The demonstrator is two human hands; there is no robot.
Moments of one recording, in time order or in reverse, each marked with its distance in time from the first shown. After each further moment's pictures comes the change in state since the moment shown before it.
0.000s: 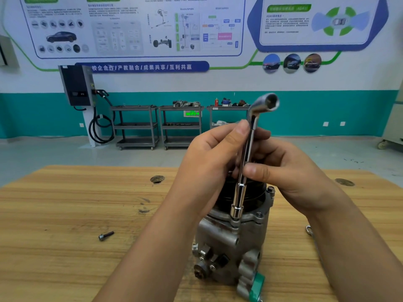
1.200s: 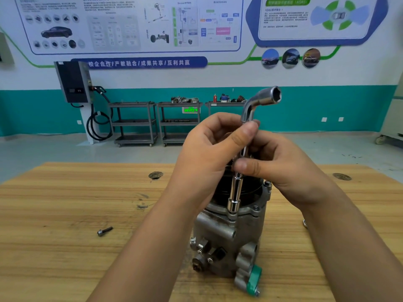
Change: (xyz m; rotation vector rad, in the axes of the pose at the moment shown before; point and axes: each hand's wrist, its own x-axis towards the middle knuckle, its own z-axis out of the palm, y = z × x) left_hand 0.001 -0.001 0.003 0.049 0.101 0.044; right_hand 0.001 0.002 0.002 -0.187 0.066 -0.007
